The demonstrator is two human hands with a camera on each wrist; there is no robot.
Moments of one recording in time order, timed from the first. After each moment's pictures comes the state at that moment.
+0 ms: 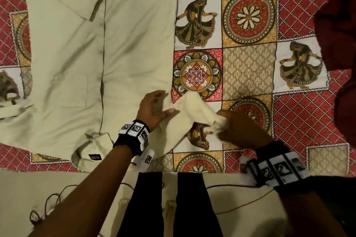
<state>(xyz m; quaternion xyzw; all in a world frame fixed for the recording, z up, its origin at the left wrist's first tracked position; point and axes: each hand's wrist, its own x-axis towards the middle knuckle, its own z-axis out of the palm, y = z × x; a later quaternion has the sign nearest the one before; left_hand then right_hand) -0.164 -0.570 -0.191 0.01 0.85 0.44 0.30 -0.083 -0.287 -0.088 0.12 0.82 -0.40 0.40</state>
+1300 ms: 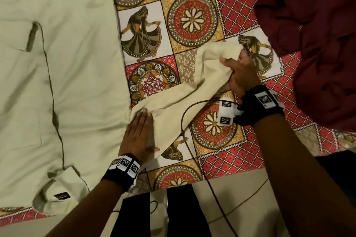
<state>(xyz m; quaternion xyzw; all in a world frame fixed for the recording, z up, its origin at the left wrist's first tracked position) -0.110 -0.524 -0.225 0.29 0.90 0.06 0.33 -0.137 -0.143 -0.185 0.41 0.49 -0.77 -0.04</state>
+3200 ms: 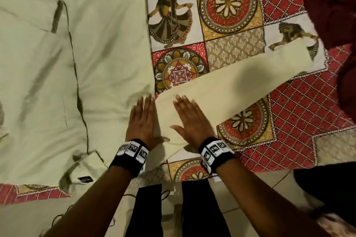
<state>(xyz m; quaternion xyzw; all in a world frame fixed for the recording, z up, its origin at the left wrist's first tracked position) -0.144 -0.558 -0.224 0.26 0.90 -0.01 0.36 -0.062 -0.373 -0.260 -0.02 0.97 -0.18 0.16</state>
